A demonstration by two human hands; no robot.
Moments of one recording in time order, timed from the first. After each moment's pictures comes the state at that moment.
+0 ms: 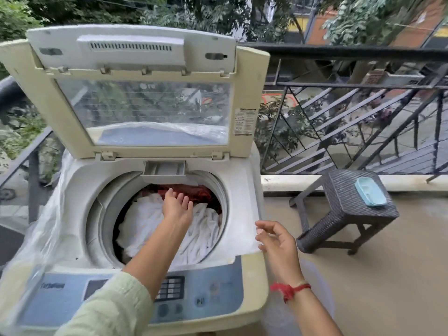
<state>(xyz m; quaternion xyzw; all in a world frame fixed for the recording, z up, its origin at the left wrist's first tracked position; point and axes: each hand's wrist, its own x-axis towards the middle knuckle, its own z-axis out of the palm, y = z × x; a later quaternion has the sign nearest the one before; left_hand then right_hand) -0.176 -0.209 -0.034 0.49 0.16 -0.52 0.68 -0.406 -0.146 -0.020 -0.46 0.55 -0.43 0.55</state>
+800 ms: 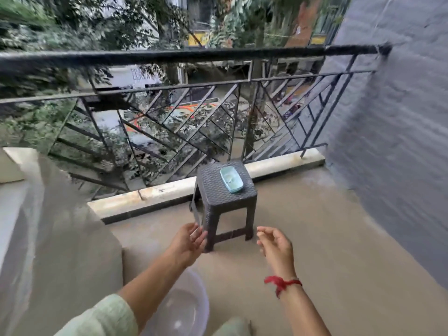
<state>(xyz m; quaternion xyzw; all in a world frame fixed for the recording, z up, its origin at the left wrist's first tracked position) -0.723 -0.235 -0.070 0.52 0.03 -0.75 0.40 -0.913 -0.171 -0.050 -0.30 0.66 -0.53 0.44</state>
